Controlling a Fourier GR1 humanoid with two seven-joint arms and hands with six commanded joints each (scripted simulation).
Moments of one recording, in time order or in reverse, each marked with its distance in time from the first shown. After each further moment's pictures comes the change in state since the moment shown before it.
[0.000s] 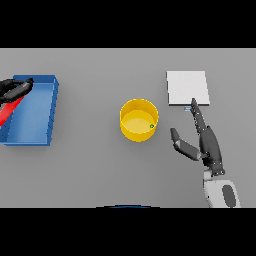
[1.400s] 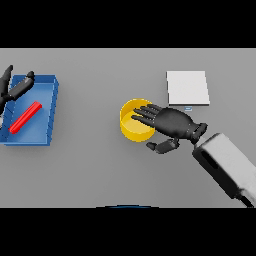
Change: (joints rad) left arm -0.009 -0.051 0.009 0.034 -0.040 0.085 -0.116; right arm -0.531 -0.375 0.441 0.232 0.609 0.347 -0.070
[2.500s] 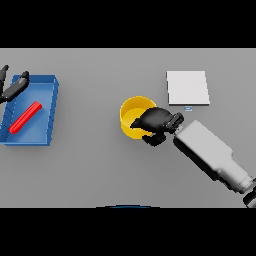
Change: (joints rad) left arm 0.036 0.033 0.024 -0.031 0.028 -0.005 -0.038; right arm -0.220 0.105 0.151 0.296 0.095 0.177 0.039
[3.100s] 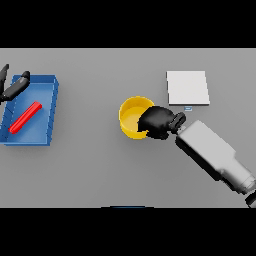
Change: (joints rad) left arm -0.013 -0.005 -0.005 0.012 -0.008 -0.006 0.003; right arm 0.007 -0.017 -0.003 -0.018 -0.010 -0.048 -0.021
